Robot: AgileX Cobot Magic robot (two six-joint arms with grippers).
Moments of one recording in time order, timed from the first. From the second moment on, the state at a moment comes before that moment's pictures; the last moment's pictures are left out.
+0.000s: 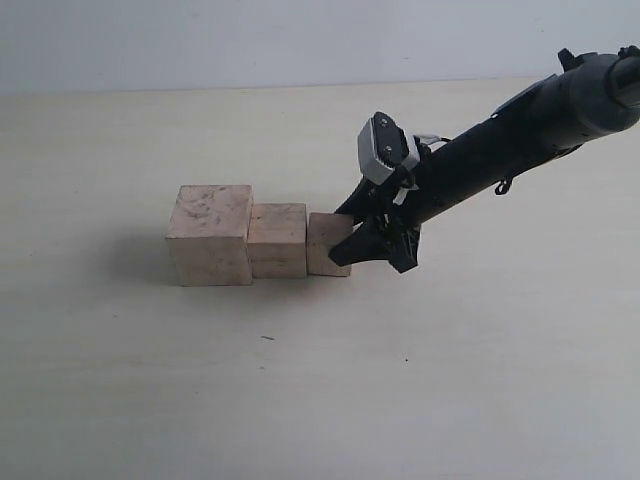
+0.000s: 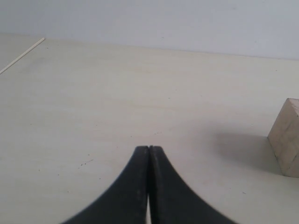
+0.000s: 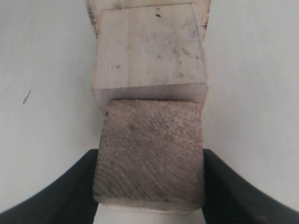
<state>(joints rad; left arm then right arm) 0.06 0.01 0.00 0.02 0.37 -0.06 0.38 2.23 -1.27 1.19 0.94 -2.09</state>
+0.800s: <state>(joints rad) 0.06 0.01 0.00 0.02 0.37 -0.06 0.39 2.08 -1.27 1.18 0.87 -1.96</state>
